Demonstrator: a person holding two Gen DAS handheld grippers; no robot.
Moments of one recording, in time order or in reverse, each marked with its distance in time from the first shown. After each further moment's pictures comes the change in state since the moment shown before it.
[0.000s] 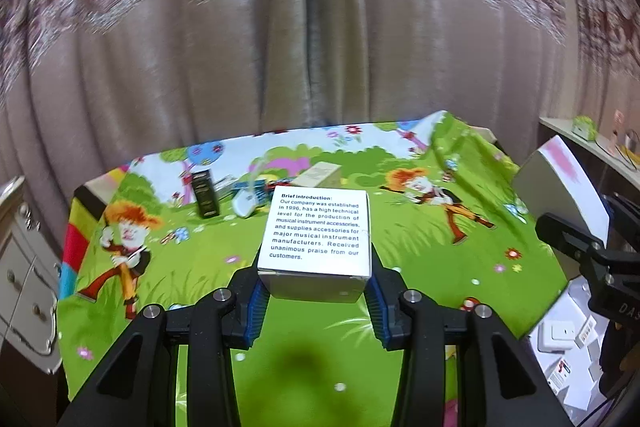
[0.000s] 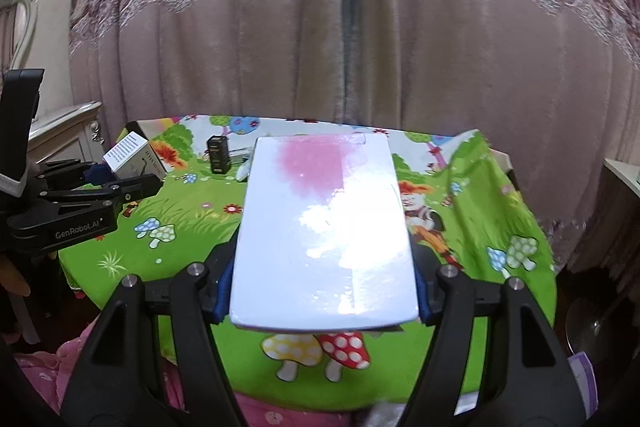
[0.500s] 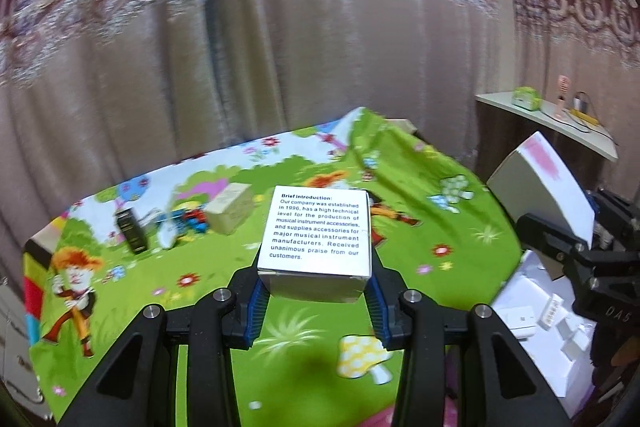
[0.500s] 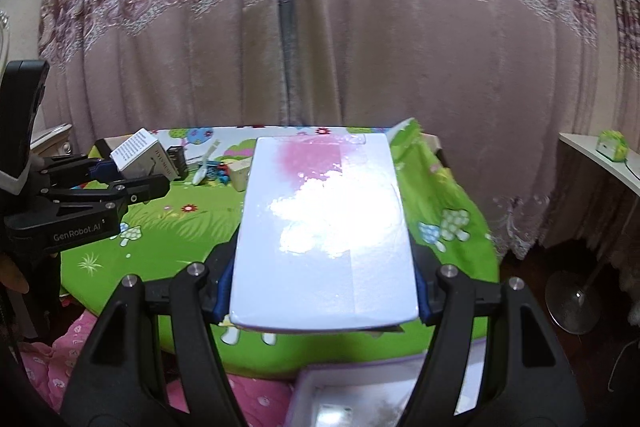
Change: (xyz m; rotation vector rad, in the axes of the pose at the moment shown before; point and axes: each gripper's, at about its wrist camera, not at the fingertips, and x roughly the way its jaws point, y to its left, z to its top) left arm -0.003 -0.092 0.020 0.150 -0.006 -0.184; right arm -0.051 -0.062 -0.024 0.092 -0.022 -0.129
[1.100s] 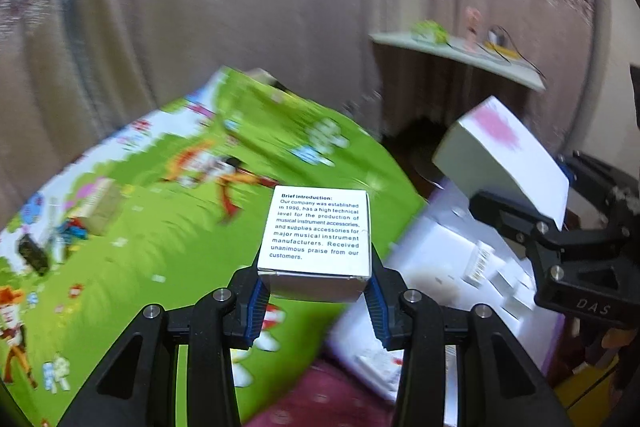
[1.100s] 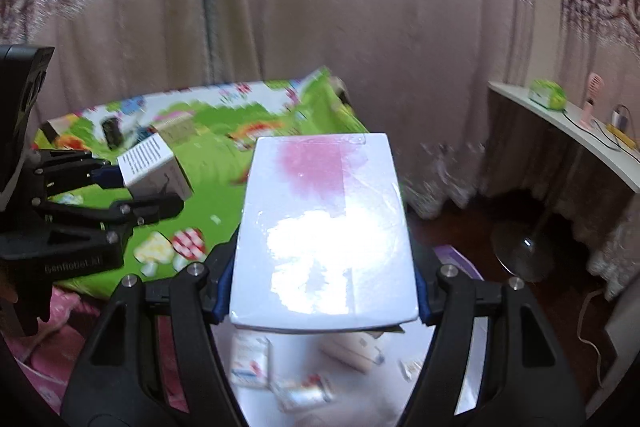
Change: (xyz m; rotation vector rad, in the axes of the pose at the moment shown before) left arm 0.044 -0.135 -0.018 0.193 0.172 -0.296; right arm -0.040 -0.073 -0.045 0.068 0.164 -0.222
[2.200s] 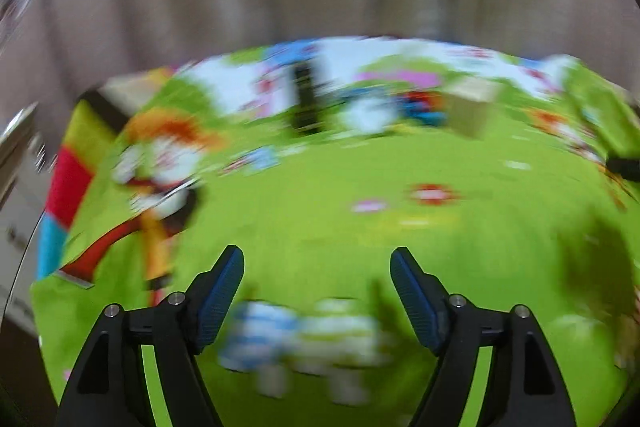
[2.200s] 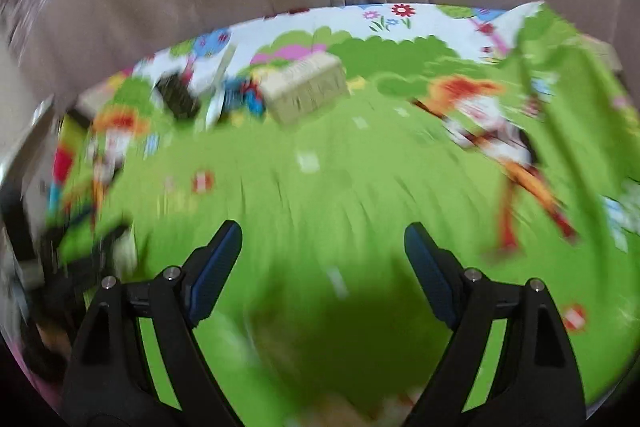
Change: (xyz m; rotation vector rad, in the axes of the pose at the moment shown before) left arm -0.010 0.377 -0.176 -0.576 0.085 0.665; right arm 0.257 0.242 0.094 -0.004 0.314 0.390
